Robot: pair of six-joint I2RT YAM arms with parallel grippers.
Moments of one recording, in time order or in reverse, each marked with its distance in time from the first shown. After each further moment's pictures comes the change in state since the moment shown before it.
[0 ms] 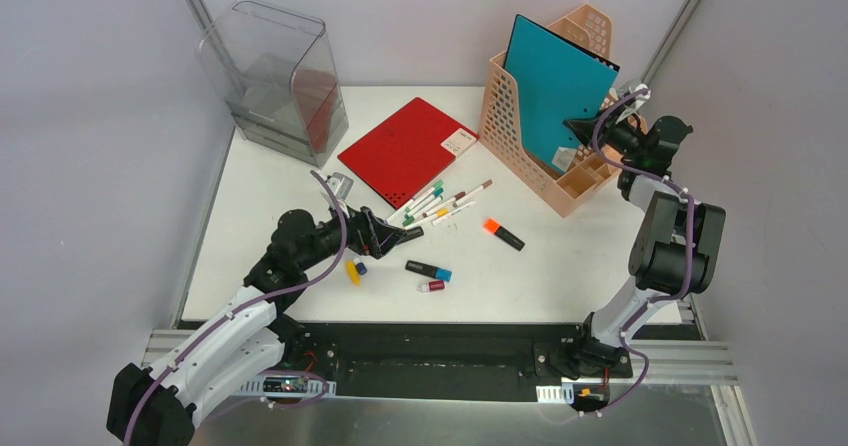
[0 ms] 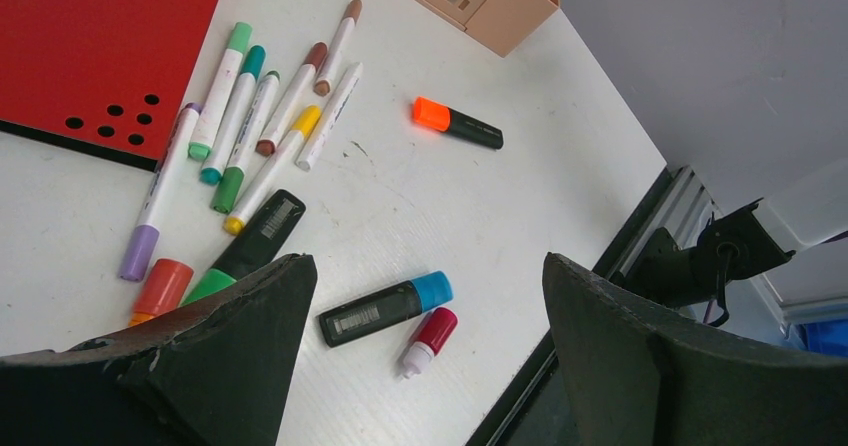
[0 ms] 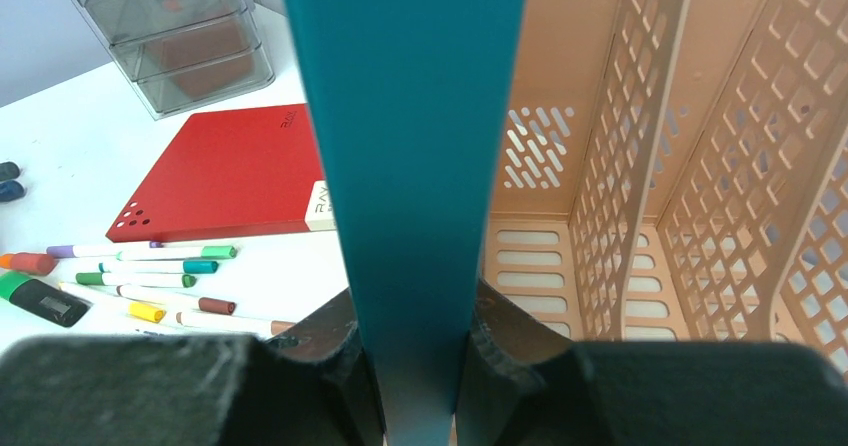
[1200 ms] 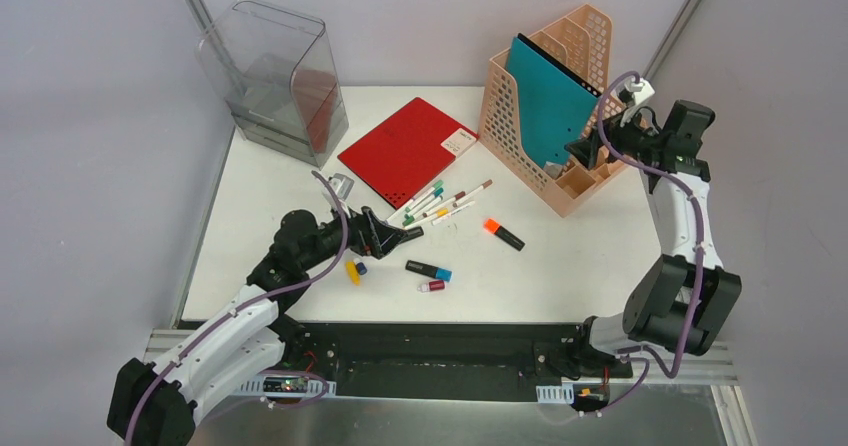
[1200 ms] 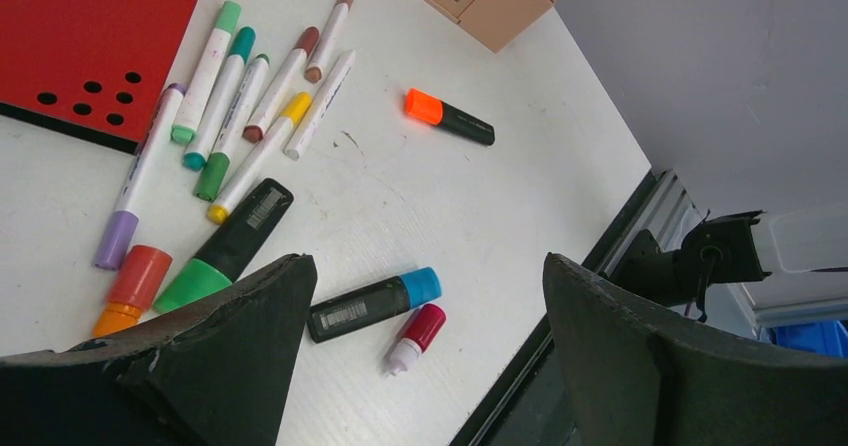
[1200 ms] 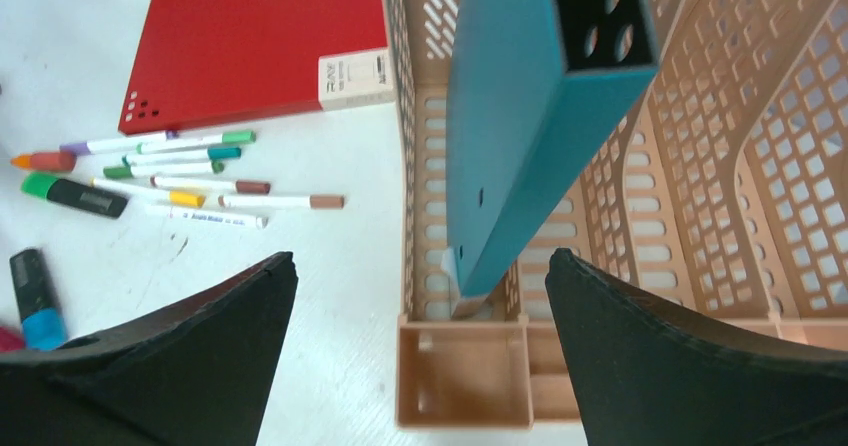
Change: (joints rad) left arm 0.000 0.017 -0.012 0.023 0.011 -0.050; right arm -0.010 -0.311 0.158 -1.086 0.139 -0.555
